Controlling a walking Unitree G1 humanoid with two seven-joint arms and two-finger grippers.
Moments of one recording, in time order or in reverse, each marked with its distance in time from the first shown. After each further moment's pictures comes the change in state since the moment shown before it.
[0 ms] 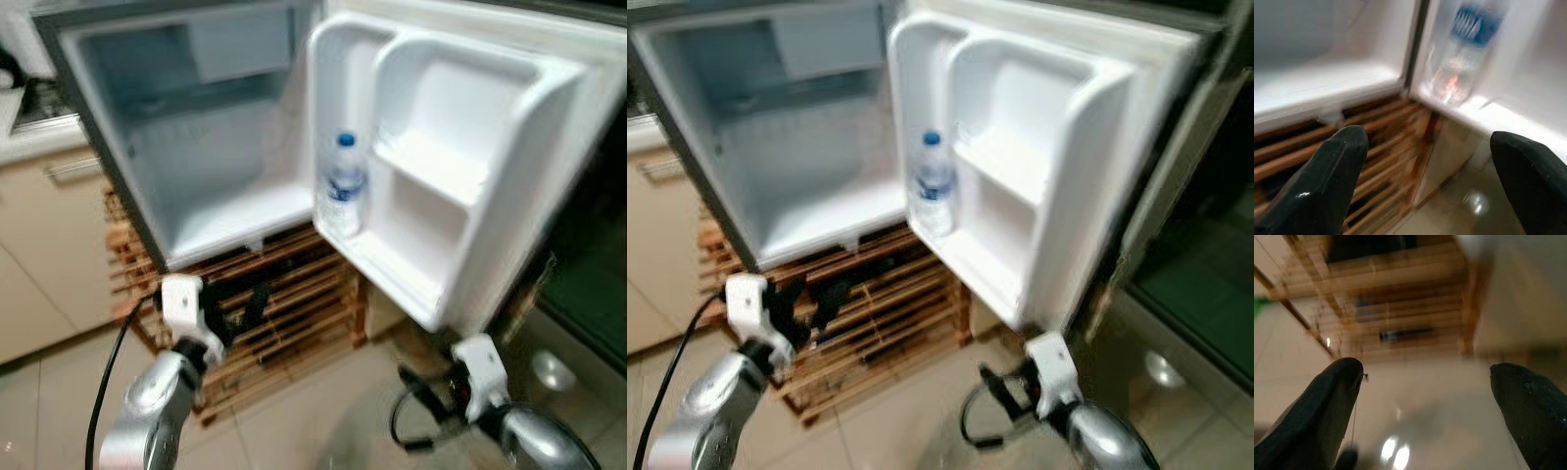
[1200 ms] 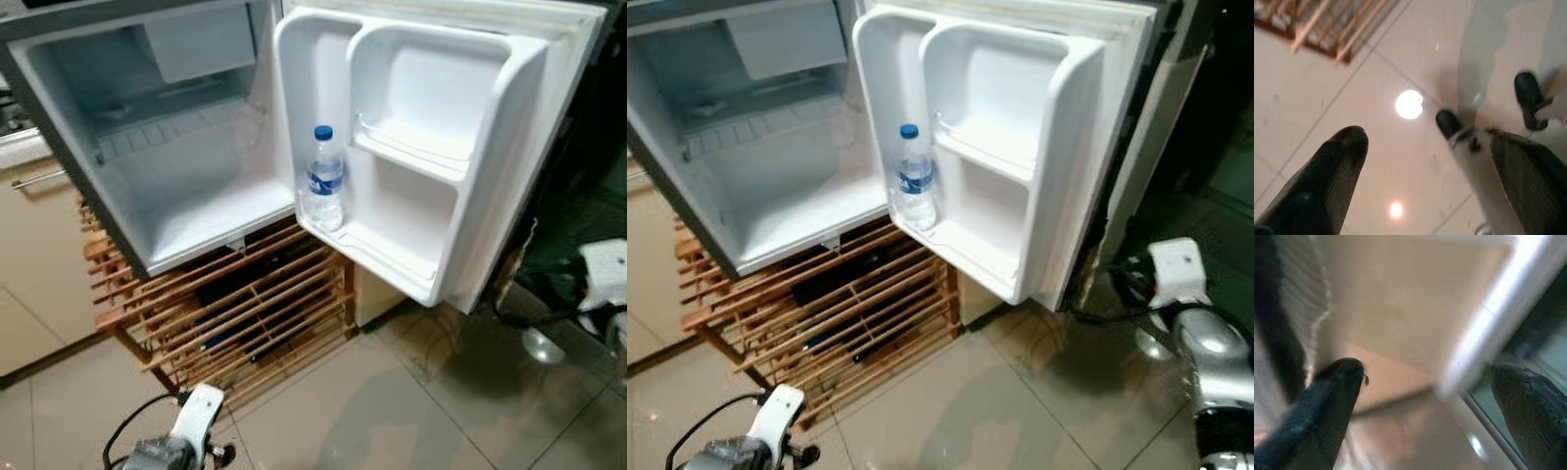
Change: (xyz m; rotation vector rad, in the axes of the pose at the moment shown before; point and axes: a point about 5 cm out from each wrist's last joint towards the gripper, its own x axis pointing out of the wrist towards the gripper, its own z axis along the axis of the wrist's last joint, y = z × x) left arm -0.074 0.044 -0.160 0.201 1.006 0.098; right arm -0.034 -0.110 0.138 -0.208 -0.327 -0.519
